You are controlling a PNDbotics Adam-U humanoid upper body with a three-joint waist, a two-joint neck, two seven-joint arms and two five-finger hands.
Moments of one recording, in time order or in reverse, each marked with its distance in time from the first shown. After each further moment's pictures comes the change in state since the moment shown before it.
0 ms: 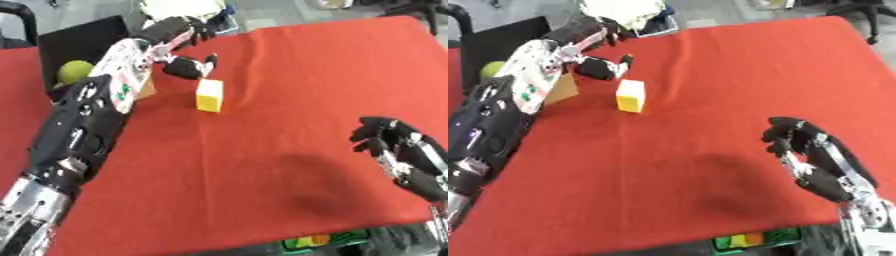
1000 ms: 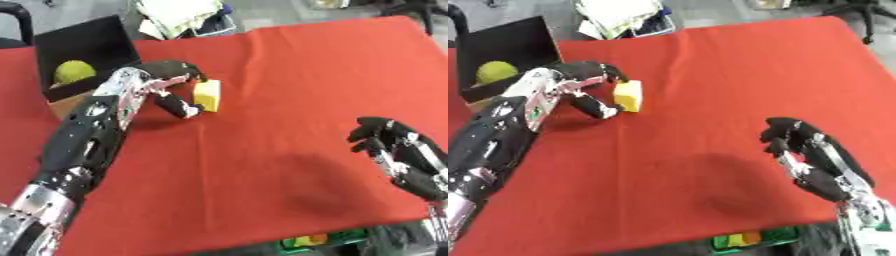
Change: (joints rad) left arm 0.007 -0.045 0.073 0.223 -0.213 -0.186 0.002; right arm 0.000 0.000 0.000 0.006 0.000 -0.003 0.003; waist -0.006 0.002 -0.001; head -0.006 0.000
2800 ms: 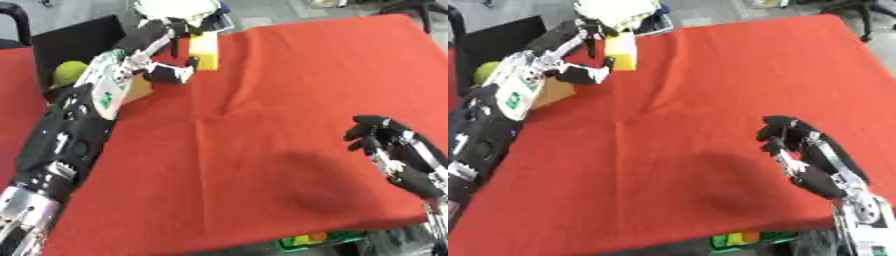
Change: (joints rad) left arm 0.007 0.123 0.037 -0.189 0.361 0.058 0.219; right arm 0.000 0.000 -0.008 0.000 0.000 0.004 -0.002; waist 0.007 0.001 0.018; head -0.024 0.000
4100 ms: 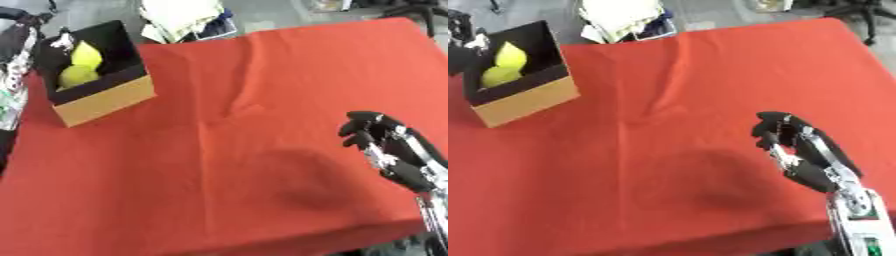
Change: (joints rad) left arm 0.090 0.168 0.116 0.076 0.058 0.314 0.152; right arm 0.004 -0.009 -0.011 0.000 0.001 0.004 -0.013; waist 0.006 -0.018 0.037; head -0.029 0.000
